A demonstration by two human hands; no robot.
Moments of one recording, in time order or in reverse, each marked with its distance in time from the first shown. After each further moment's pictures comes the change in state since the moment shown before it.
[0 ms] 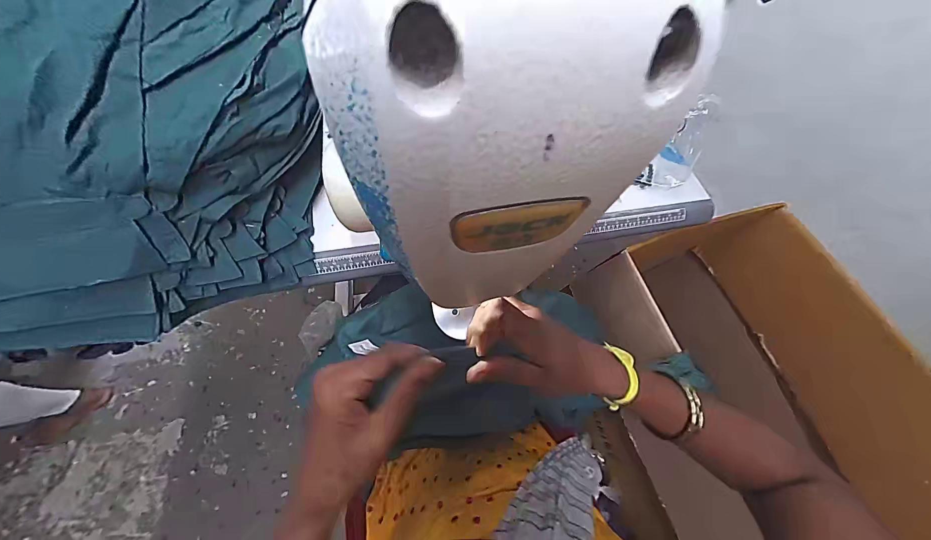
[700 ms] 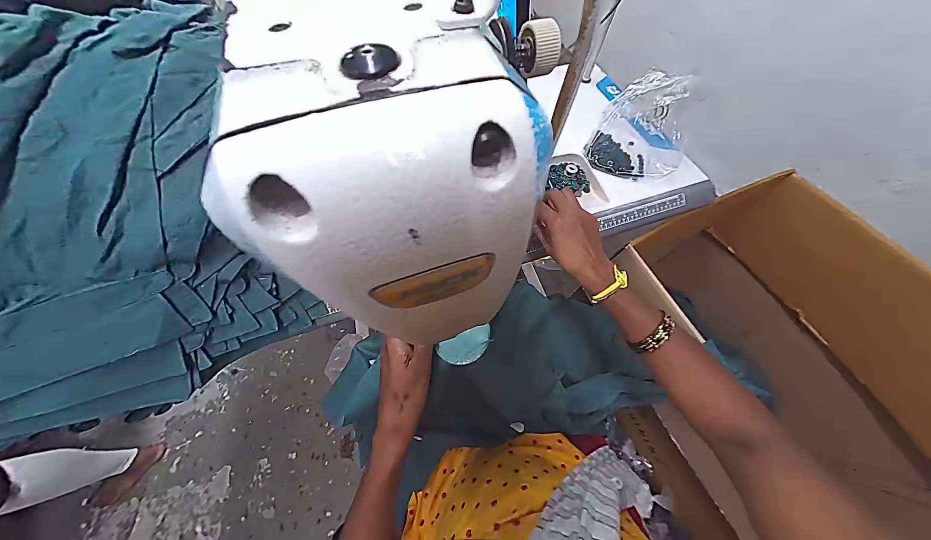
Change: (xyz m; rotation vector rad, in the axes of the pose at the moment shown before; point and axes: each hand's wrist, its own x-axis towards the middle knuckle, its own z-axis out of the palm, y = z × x) left_hand 0.036 -0.041 0.053 0.051 0.143 -0.375; right_hand -0.004 0.108 -0.075 -0.931 0.323 0.364
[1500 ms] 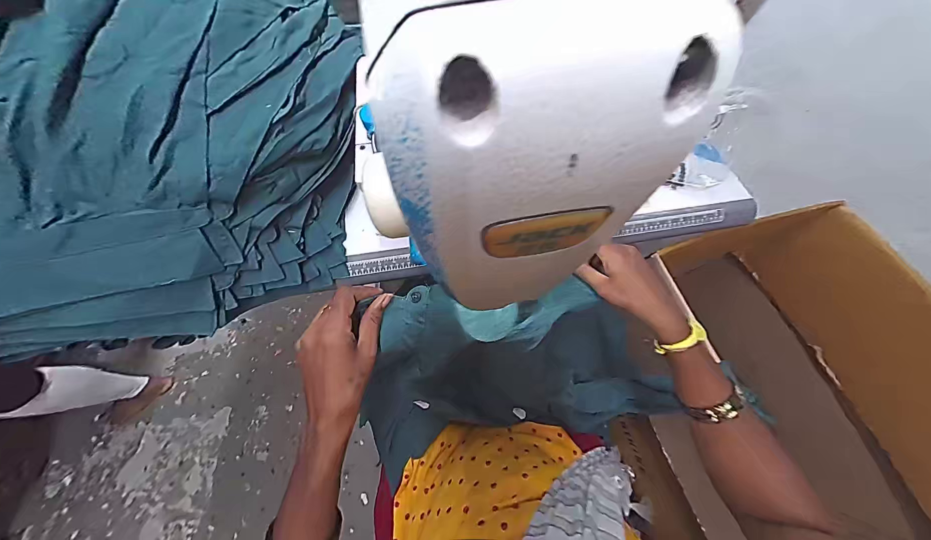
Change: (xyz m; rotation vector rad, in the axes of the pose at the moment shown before) left_hand 0.006 -0.020 -0.079 0.602 0.221 0.363; right_hand -0.040 -0.004 -0.032 0.306 -0.341 0.203
